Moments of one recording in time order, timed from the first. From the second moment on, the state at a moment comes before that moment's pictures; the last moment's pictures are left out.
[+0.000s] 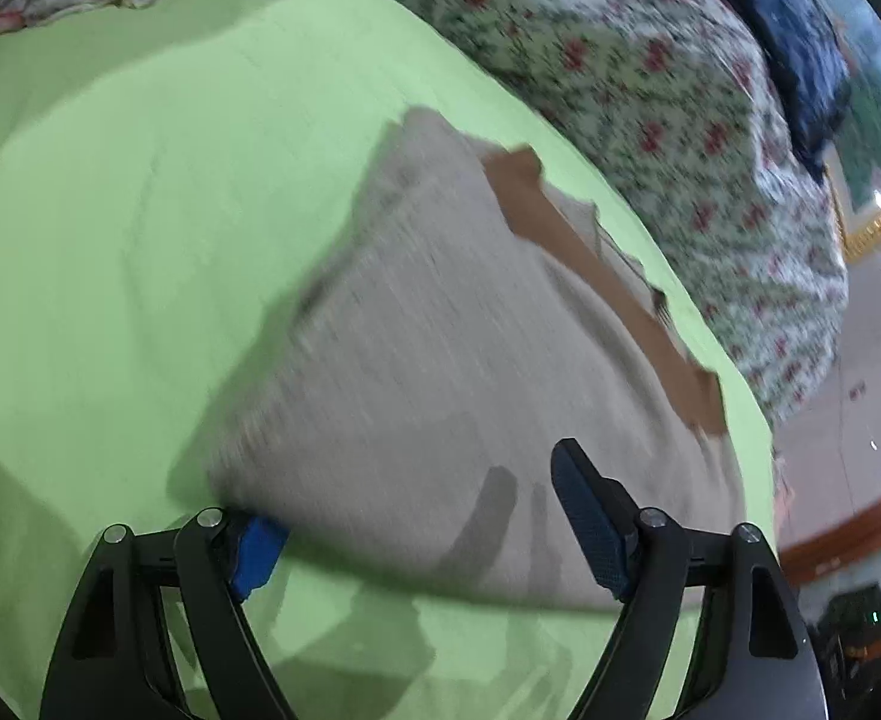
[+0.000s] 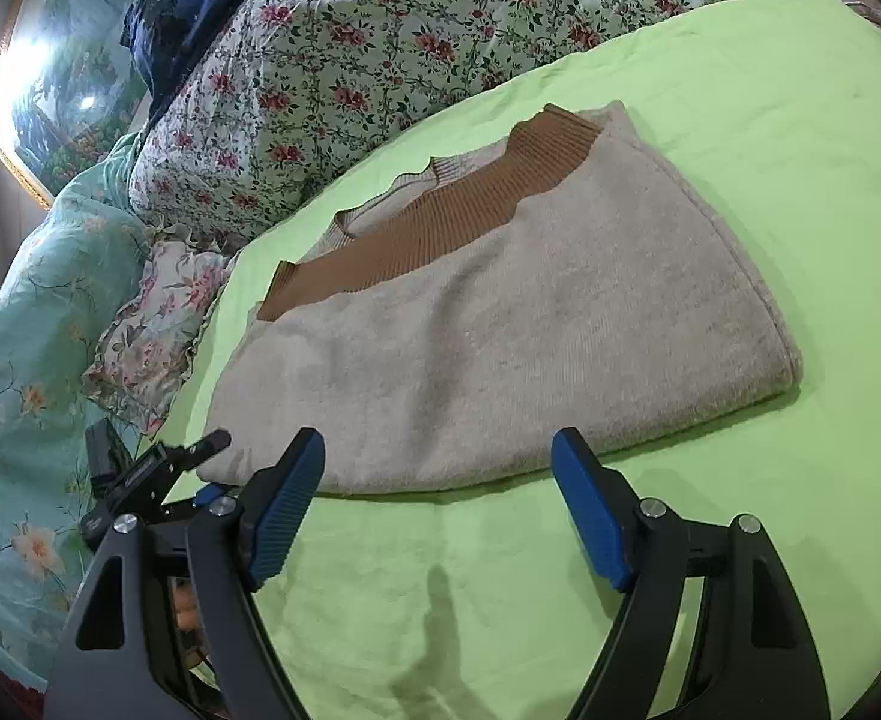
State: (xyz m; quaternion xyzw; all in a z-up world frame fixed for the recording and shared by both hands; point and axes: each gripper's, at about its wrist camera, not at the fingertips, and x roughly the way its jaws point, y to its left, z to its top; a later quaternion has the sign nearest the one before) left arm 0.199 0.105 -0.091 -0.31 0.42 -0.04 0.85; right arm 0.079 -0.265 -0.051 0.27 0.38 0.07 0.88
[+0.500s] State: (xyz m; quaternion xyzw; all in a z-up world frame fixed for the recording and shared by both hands) left arm 0.218 0.061 -0.039 -0.22 0.39 -0.07 0.89; right arm 0.104 -0.270 -0.045 0.25 0.39 0.08 0.88
